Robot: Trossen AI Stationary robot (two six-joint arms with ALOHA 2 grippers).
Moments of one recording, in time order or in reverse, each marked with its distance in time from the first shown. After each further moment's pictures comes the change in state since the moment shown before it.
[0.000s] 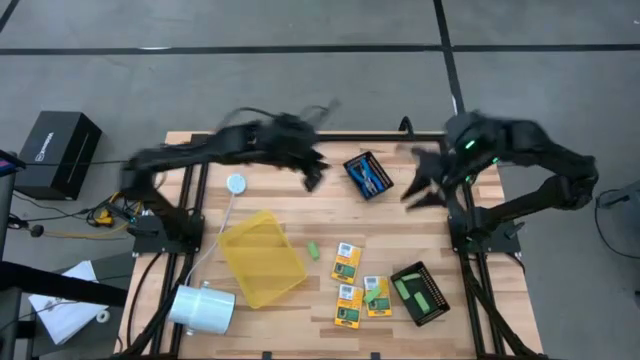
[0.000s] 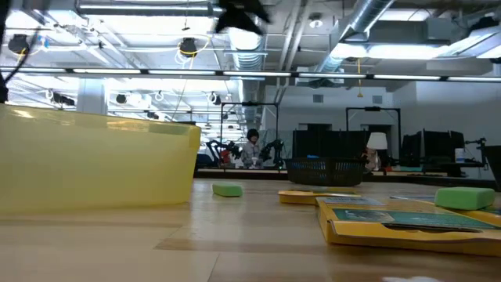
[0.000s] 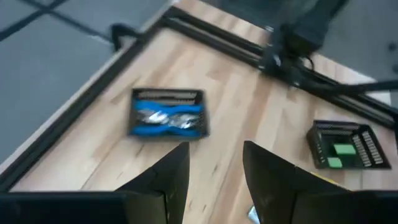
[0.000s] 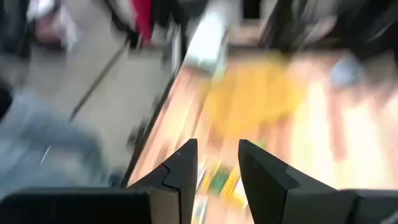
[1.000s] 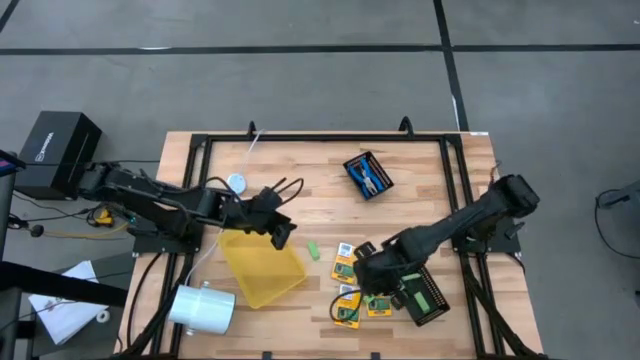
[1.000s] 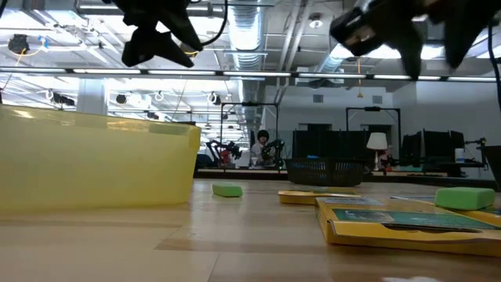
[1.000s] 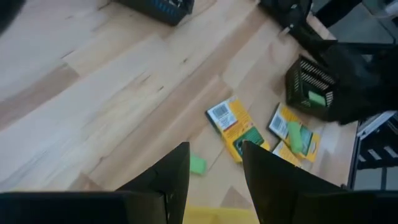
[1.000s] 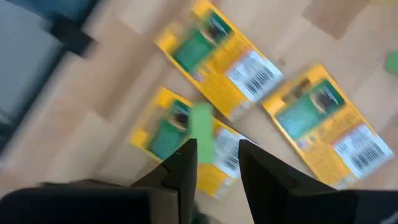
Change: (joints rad) left arm -0.384 -0.353 -0.727 0.287 -0.244 -0.594; right arm 0.508 0.524 -0.368 0.317 0.321 -0.085
